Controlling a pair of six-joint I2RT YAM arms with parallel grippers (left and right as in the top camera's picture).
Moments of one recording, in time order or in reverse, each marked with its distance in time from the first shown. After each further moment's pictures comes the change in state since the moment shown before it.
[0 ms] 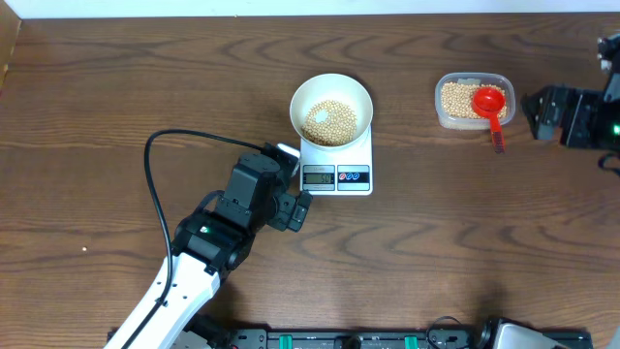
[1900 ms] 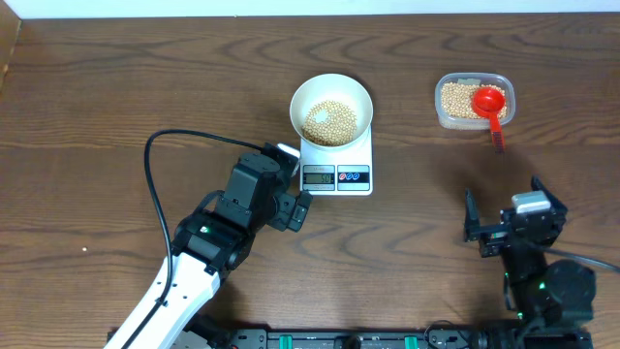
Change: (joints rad) left arm 0.000 0.000 0.000 0.000 0.000 0.000; right arm 0.303 -1.169 -1.469 1.075 0.280 -0.096
